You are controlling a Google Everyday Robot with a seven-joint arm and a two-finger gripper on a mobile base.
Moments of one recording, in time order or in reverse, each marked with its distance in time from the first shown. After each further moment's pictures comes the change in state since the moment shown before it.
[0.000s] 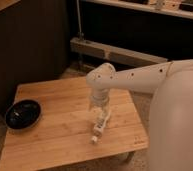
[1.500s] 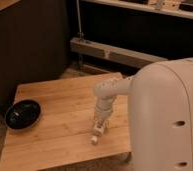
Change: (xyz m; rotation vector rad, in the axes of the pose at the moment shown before) arm 0.025 -0.021 0.076 0.020 0.169 0.084
